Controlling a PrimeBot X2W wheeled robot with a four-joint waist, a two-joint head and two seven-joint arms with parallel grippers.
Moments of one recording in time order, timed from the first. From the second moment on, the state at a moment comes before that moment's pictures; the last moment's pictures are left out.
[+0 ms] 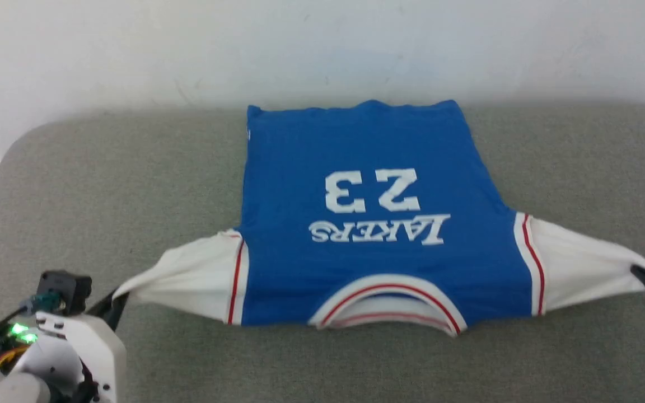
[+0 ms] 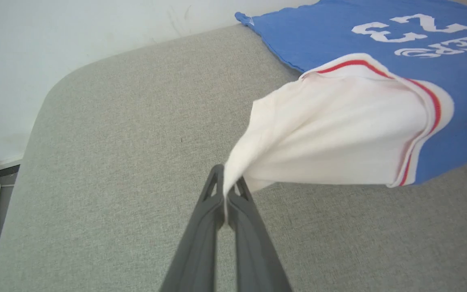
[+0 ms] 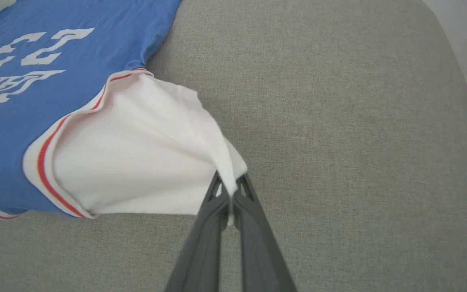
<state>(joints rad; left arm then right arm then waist) -0.10 0.61 -0.26 0.14 -0.49 -0.04 0.22 -0.36 -0.76 0.47 0.52 0.96 0.13 0.25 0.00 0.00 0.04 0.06</state>
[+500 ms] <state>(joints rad) 0.16 0.66 -0.22 -0.08 -0.58 0.01 0.29 -0.06 -0.82 0.27 0.41 0.97 0.13 0.48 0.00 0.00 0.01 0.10</state>
